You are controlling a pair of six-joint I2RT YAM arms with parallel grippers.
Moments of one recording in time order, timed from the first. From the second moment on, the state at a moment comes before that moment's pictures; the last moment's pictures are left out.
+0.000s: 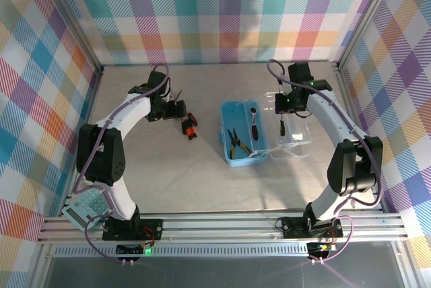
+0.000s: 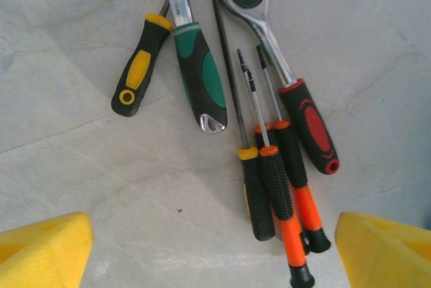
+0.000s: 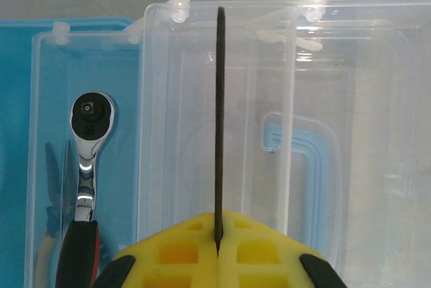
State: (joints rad) left arm -0.23 1.81 1.39 -0.74 0.05 -0.31; right arm 0.20 1.65 1.42 -0.86 -0.10 0.07
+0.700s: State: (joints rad) left arm -0.35 1.96 1.41 -0.73 0.09 -0.35; right arm 0.24 1.57 1.40 -0.87 -0.10 0.07
